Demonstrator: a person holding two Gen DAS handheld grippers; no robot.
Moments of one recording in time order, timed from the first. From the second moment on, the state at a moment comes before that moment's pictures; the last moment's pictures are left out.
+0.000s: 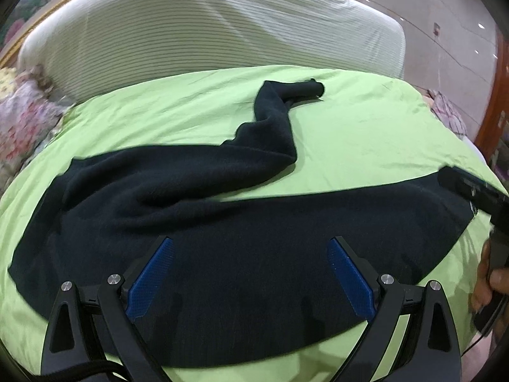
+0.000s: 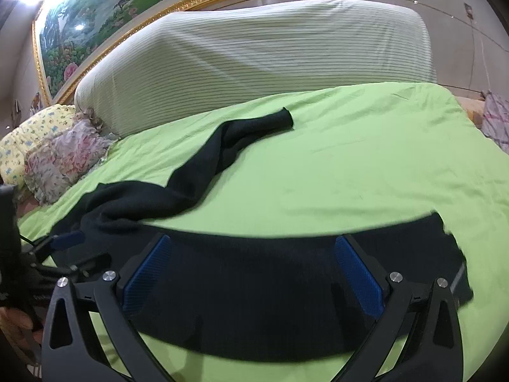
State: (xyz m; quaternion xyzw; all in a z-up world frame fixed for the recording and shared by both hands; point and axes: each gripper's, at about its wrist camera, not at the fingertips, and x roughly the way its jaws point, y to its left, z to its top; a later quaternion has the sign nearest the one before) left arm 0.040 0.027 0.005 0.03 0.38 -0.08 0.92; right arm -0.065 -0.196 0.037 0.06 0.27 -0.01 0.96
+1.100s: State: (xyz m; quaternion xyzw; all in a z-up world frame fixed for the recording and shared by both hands) left arm 0.216 0.018 -0.014 0.18 0.45 -0.33 0.81; right arm 0.237 -0.174 0.051 0.12 0.45 0.04 0.88
